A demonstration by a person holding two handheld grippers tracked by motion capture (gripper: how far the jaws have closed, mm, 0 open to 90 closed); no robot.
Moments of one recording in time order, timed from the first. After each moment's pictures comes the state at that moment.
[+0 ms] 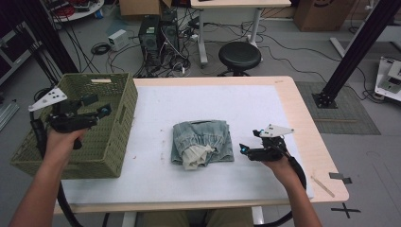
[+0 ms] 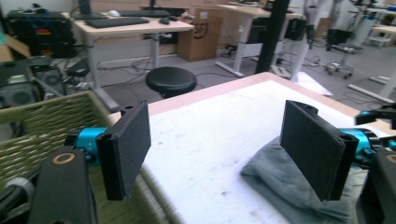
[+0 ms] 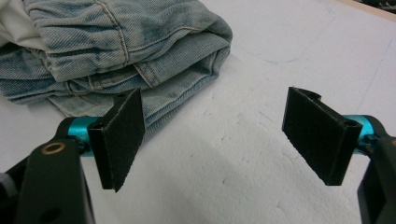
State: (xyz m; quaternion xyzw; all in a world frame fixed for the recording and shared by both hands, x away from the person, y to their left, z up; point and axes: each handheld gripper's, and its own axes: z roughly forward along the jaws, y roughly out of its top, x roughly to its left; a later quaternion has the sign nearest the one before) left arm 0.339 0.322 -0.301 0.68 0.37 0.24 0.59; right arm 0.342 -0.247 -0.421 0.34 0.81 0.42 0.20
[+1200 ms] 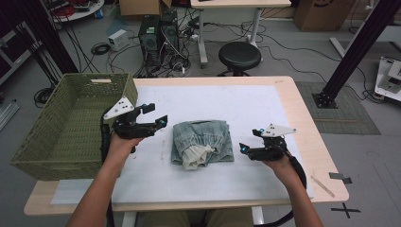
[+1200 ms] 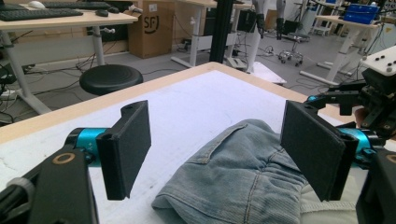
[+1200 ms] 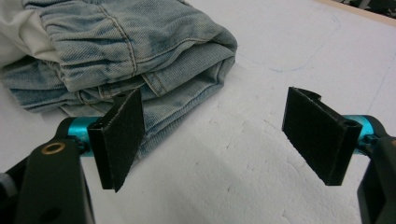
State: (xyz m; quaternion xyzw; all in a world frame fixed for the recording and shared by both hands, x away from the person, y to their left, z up) left arm 0.356 0.196 -0.350 0.70 0.32 0.18 0.61; right arm 0.343 -0.250 -0.419 0.34 0.81 0.44 0.19
